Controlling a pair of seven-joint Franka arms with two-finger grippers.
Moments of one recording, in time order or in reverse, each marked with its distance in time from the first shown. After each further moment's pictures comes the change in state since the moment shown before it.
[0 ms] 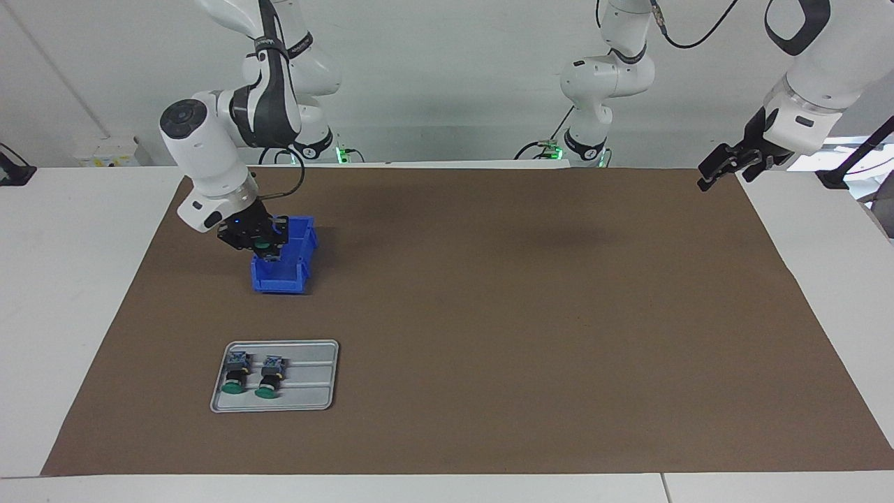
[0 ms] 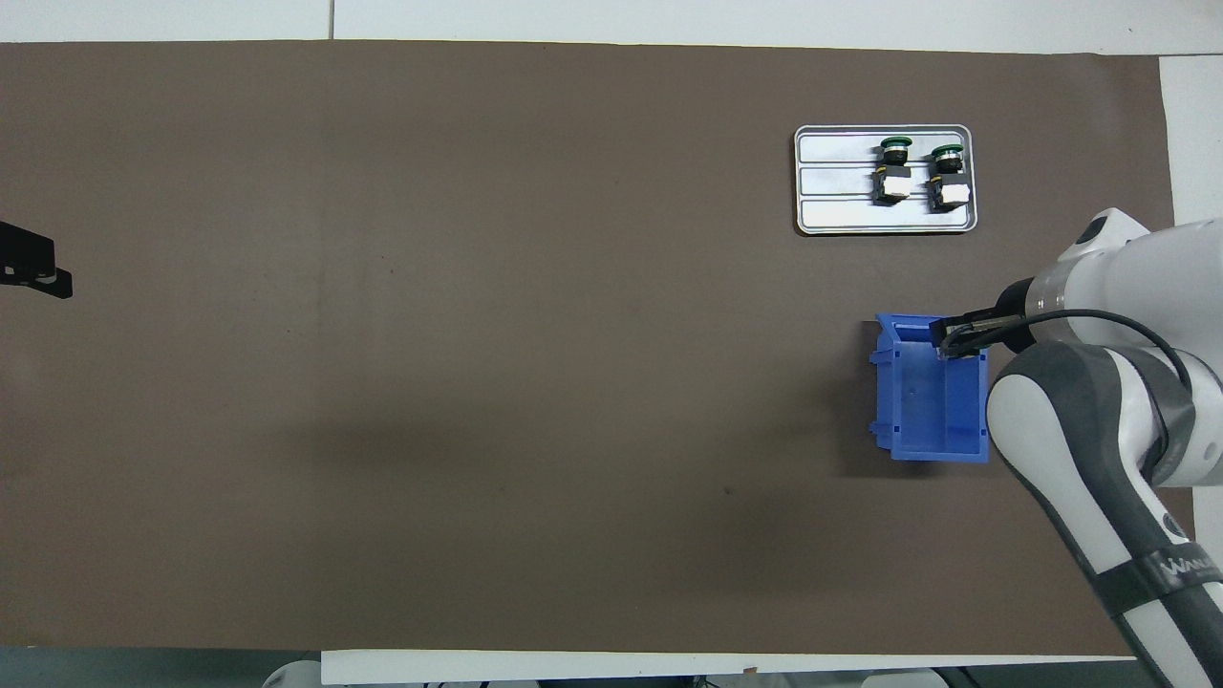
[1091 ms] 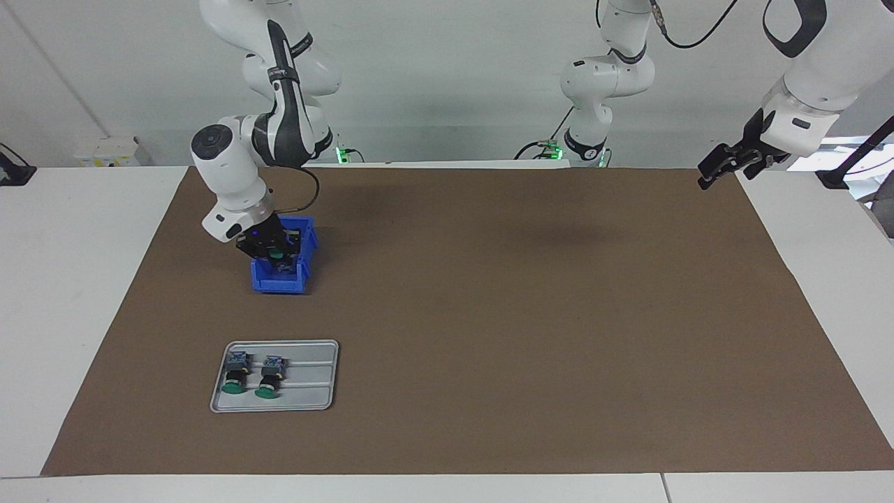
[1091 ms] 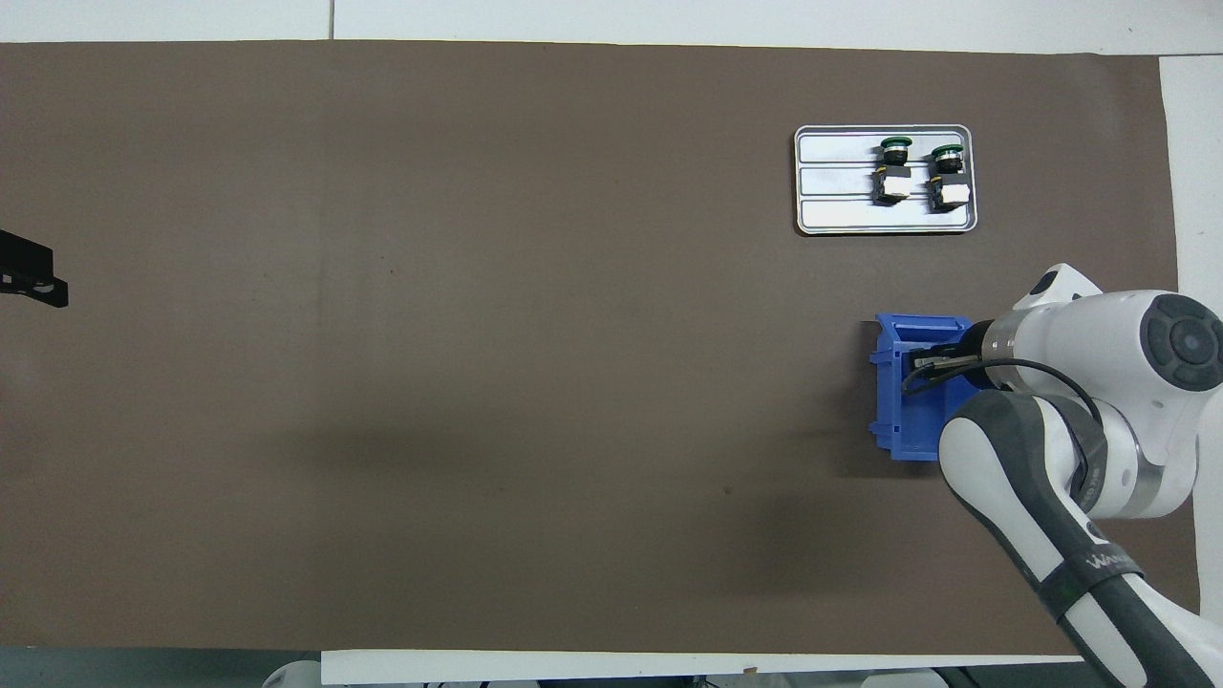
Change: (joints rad) left arm 0.002 0.000 -0.006 -0.001 0.031 -0.019 0.000; right arm 0.000 0.013 0.001 -0.169 0.021 0.211 0.000
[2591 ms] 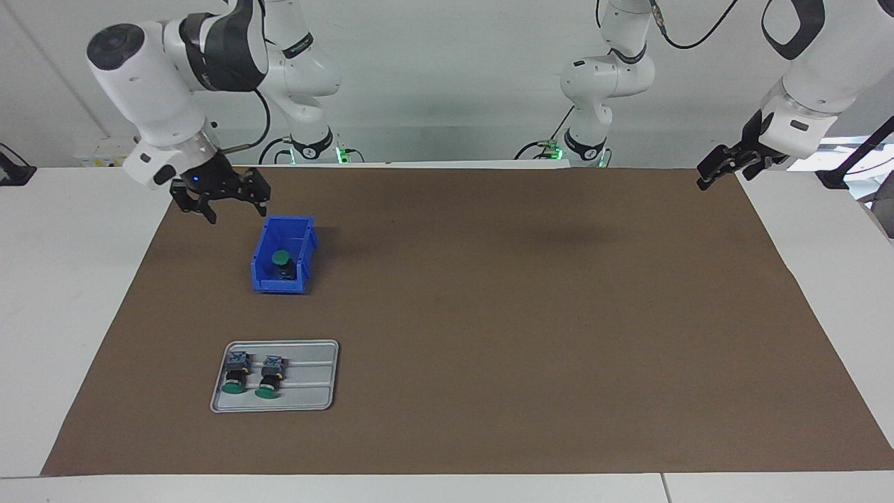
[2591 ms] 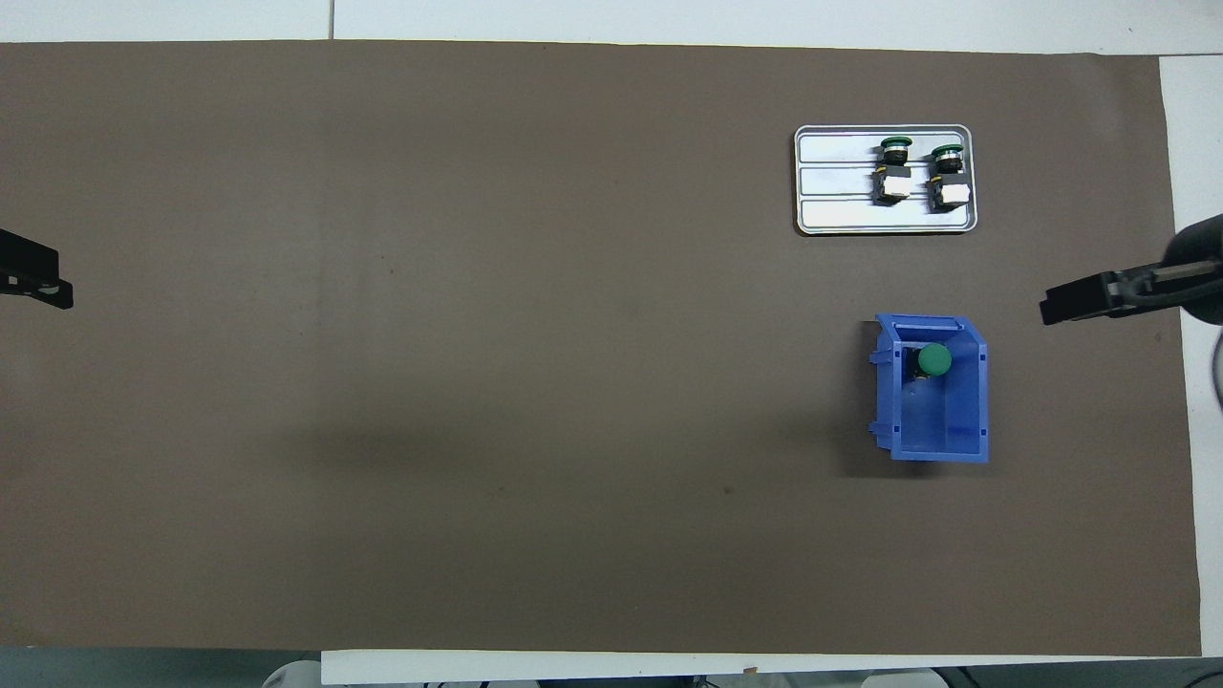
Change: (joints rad) left arm 0.000 0.000 -0.005 -0.007 0.001 0.002 0.001; right arm -0.068 -0.032 -0.006 0.650 -0.086 -0.780 -0.024
